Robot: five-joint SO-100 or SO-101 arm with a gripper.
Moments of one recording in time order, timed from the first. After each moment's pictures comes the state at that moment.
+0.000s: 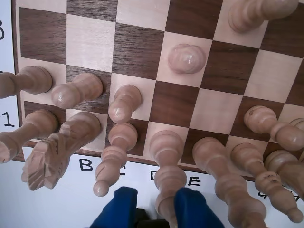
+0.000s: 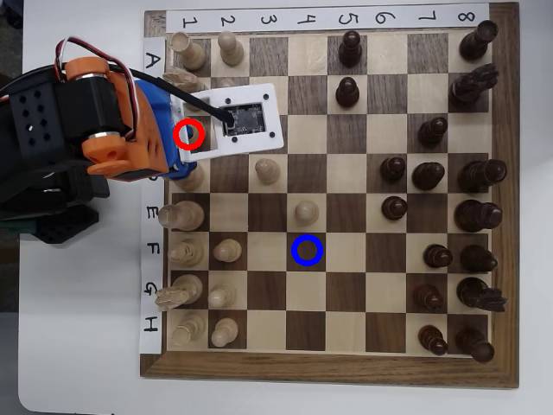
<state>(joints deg) -16.0 116.1 108.1 96.5 99.1</state>
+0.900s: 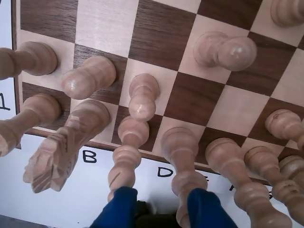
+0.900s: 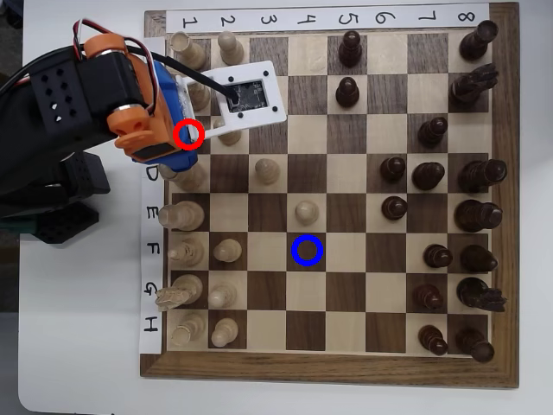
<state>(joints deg) -21.0 110.9 108.1 96.5 99.1</state>
